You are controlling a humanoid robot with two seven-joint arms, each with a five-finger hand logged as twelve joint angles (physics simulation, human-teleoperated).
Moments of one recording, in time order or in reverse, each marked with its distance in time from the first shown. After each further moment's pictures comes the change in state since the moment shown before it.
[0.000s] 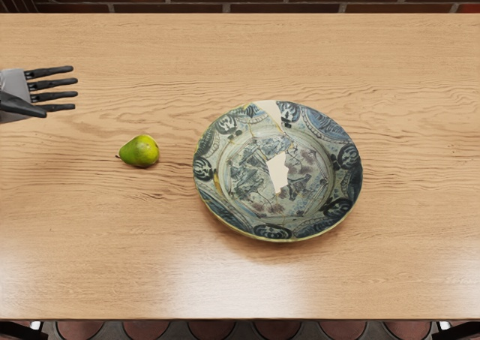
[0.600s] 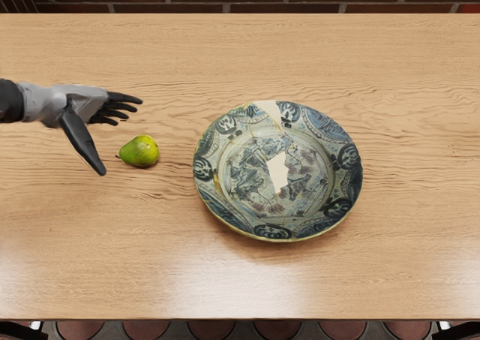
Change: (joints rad) left arm -0.155 -0.075 0.141 -0.426 0.735 0.079 0.000; right arm 0.000 0.000 0.000 0.000 -0.001 0.000 0.000
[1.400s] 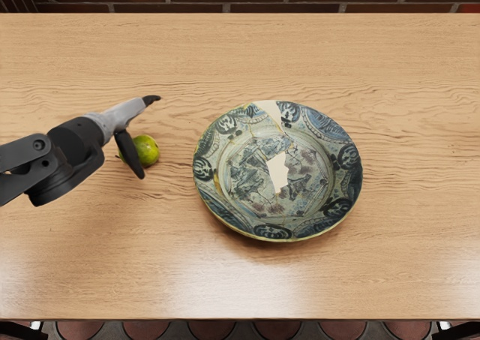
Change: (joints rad) left arm -0.037 -0.182 0.405 -0.097 0.536 0.628 0.000; right arm 0.000 0.000 0.000 0.000 0.000 0.000 0.000
